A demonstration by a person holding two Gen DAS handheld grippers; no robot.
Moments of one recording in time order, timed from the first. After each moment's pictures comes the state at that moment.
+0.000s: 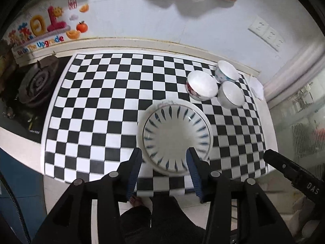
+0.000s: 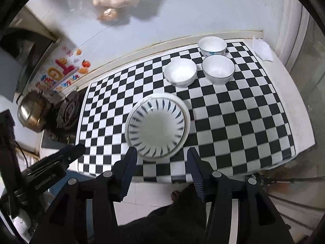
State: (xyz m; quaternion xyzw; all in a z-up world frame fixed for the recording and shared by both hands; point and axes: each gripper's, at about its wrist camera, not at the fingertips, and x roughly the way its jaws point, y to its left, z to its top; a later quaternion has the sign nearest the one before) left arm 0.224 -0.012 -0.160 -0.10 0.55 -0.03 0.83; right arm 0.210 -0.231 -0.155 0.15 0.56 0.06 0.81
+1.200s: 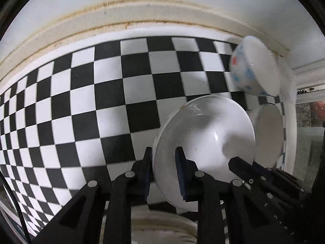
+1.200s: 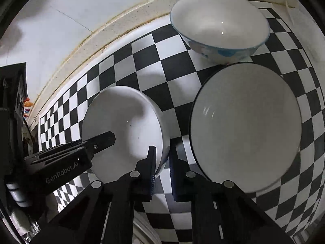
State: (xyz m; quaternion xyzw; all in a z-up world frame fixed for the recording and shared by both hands) left arm 0.487 -0.116 -0.308 -0.04 0.68 -0.11 0.72; right arm 0.515 -0.283 -0.372 0.20 0.66 0.03 0.72
